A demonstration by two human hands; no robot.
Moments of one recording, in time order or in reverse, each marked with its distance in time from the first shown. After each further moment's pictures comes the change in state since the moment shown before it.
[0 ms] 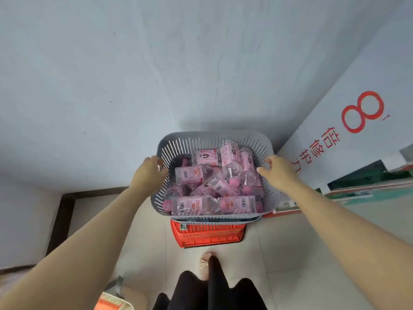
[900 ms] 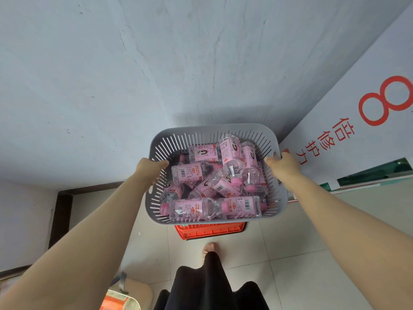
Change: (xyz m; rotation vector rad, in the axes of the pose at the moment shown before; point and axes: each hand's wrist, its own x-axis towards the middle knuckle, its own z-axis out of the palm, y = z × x) left_hand 0.060 -0.002 0.024 -0.466 -0.120 -0.431; right_hand 0.040 0.005 0.020 0.542 0.048 0.349
